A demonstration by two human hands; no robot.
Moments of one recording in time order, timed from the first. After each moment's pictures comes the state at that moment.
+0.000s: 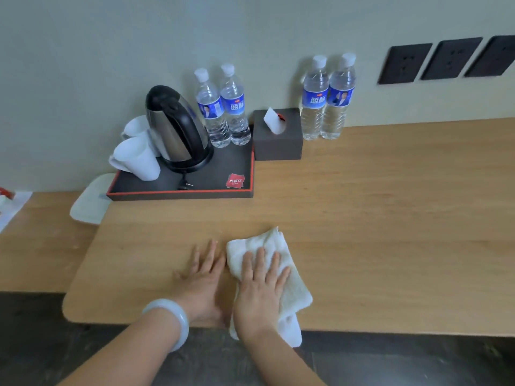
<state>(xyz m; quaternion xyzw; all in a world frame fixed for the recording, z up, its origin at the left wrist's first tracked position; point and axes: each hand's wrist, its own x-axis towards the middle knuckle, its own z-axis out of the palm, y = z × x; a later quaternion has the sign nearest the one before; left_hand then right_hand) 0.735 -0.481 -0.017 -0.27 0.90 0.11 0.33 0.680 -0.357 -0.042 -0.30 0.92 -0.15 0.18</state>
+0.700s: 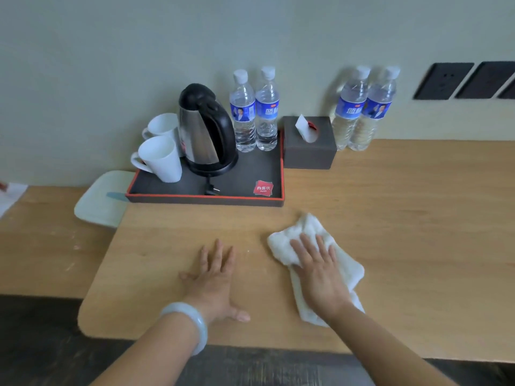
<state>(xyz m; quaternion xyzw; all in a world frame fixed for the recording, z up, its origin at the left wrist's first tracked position) 0.741 -0.531 -0.016 -0.28 0.90 0.12 0.32 0.591 -0.350 -0.057 -0.37 0.91 -0.16 0.12</state>
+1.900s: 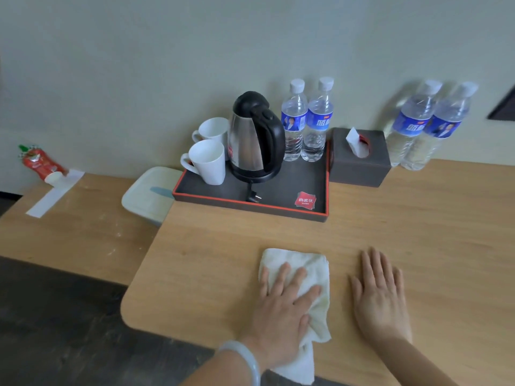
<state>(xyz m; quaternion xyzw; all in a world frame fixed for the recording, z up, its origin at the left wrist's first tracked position) 0.746 -0.480 -0.038 -0.13 0.98 0.08 0.09 0.577 -0.340 -0.065 -0.29 0.95 -0.11 0.04</state>
